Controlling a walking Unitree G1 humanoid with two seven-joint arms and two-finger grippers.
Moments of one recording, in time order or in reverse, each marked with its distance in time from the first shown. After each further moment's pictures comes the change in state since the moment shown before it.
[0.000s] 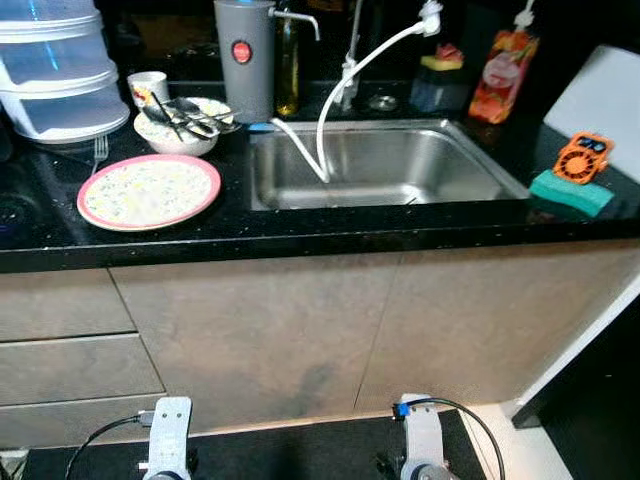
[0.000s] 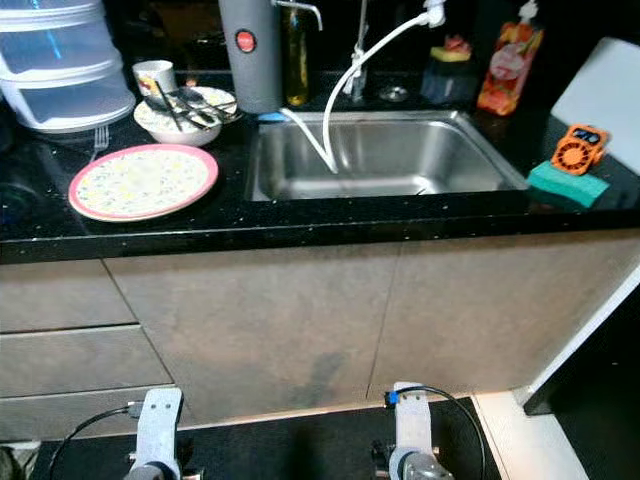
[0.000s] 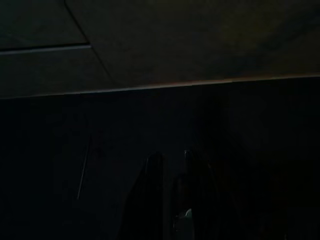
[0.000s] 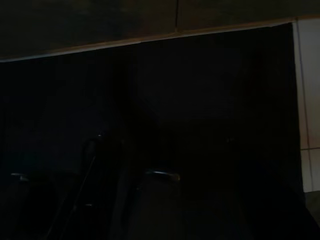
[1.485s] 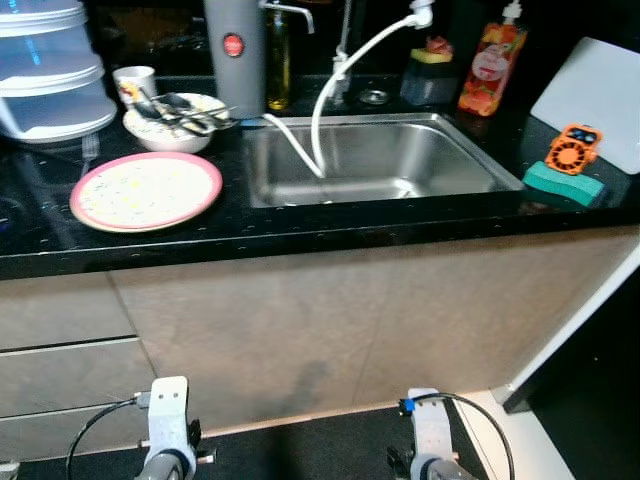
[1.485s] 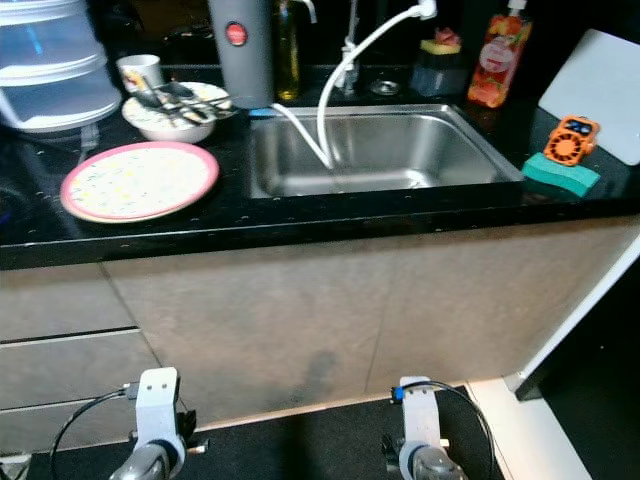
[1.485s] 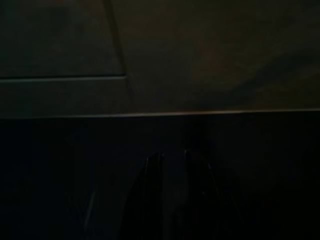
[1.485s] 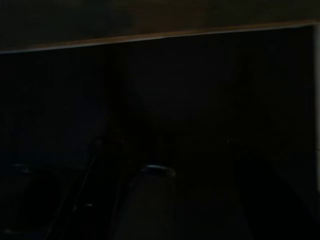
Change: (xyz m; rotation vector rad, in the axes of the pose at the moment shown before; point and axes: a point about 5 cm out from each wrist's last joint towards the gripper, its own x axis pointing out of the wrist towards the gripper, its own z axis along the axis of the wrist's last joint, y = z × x) left arm 0.003 0.004 0.021 -0.058 -0.120 0.040; right arm 0.001 0.010 0.005 -0.061 -0.010 0.044
